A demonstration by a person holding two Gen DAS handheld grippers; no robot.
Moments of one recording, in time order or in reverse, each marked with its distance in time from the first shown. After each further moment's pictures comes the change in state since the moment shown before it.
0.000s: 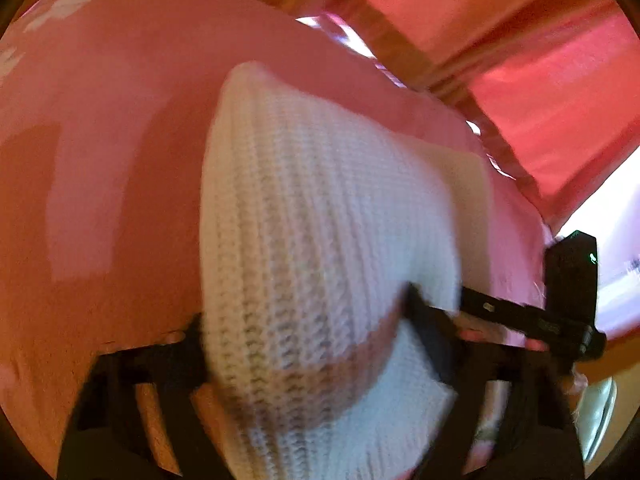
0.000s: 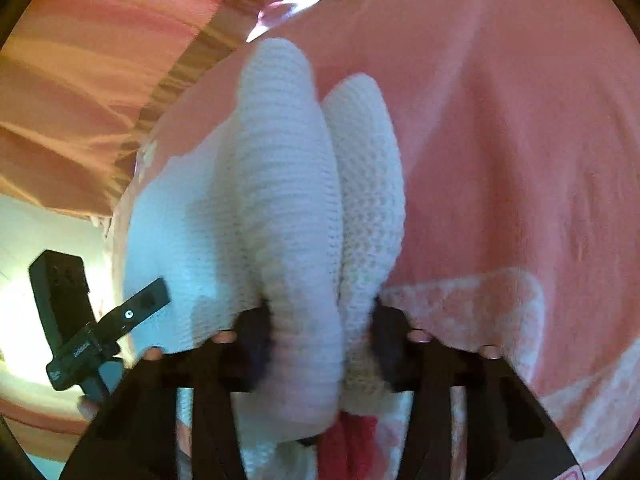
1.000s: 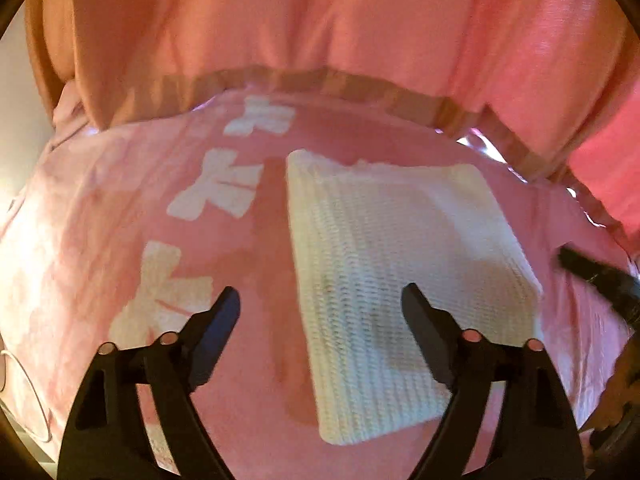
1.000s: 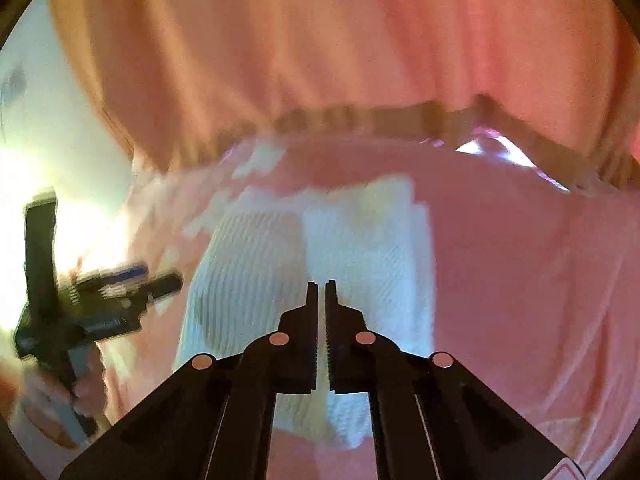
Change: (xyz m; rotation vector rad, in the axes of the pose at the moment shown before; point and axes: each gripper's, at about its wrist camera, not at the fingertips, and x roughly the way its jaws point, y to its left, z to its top) left arm -0.161 0.120 0.026 0.026 -0.239 0.427; right arm 0.044 0.262 0.018 -0.527 -0.191 -0.106
